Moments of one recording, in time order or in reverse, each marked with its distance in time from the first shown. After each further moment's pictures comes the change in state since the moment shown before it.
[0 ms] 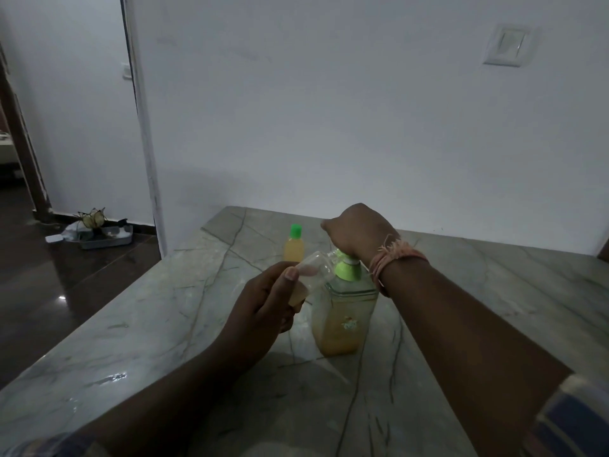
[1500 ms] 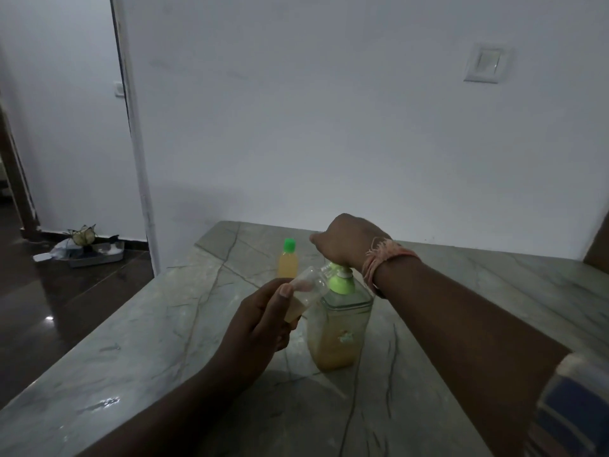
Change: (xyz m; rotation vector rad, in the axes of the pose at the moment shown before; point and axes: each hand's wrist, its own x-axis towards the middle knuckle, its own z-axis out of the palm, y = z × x) left_hand -0.001 0.001 -0.001 -0.036 -0.026 0.001; right_hand -0.001 -0.006 -0.011 -0.106 -0.016 -0.076
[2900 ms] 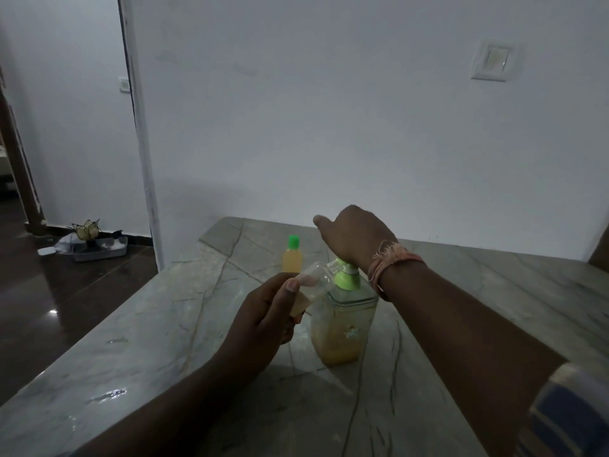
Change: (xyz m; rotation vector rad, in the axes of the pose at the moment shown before) left_hand 0.001 0.001 0.000 0.034 0.015 -0.016; right_hand -0.003 0.000 -0.001 0.053 0.071 -0.030
